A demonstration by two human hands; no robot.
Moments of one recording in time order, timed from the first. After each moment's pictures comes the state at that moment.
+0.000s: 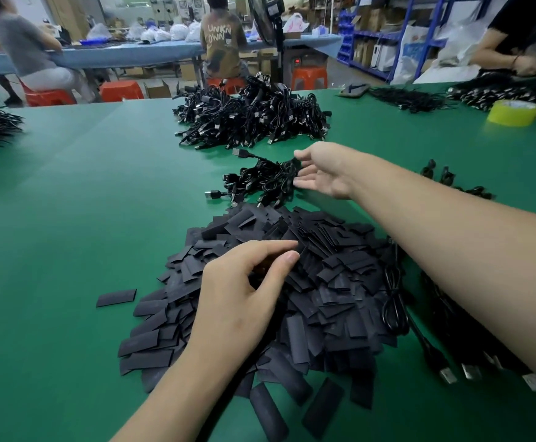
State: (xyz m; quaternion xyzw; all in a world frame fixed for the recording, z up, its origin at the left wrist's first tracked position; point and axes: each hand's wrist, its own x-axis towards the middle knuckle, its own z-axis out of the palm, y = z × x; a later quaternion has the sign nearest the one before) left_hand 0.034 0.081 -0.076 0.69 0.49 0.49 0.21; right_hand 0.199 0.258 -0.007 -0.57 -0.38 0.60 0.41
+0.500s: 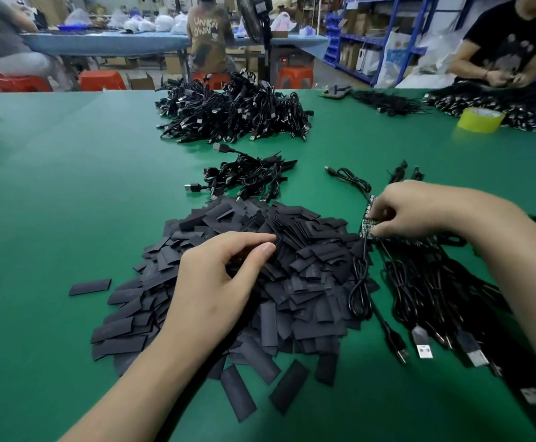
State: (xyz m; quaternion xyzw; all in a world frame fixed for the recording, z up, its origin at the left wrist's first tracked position) left_hand 0.036 0.079 -0.073 0.71 0.48 0.48 0.20; right_hand 0.318 0.158 -0.002 -0.67 -0.73 0.08 -0.10
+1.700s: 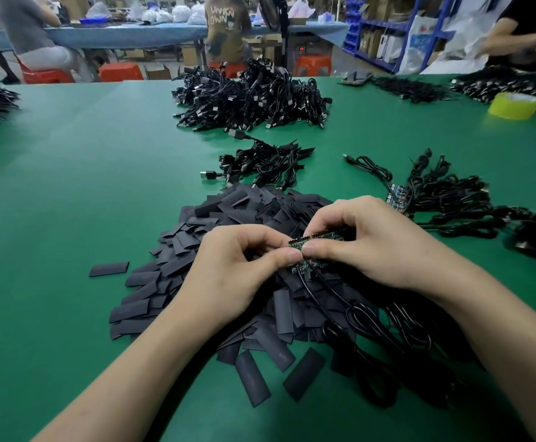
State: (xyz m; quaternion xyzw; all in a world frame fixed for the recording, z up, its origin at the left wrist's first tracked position) left_hand 0.029 0.087 -0.072 0.69 0.44 0.43 0.39; right_hand 0.243 0.102 -0.035 -0.46 -0.81 0.25 0.27
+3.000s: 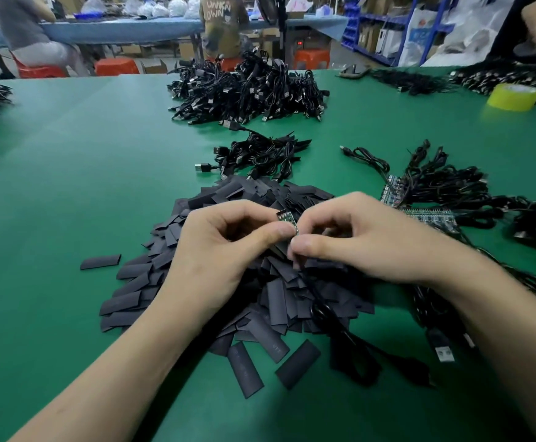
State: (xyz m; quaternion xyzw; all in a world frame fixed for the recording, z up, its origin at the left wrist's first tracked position) left_hand 0.035 0.078 -0.059 0.64 0.40 0.52 0.39; right_hand 0.241 0.092 -0.029 -0.40 -0.82 0.35 0.21
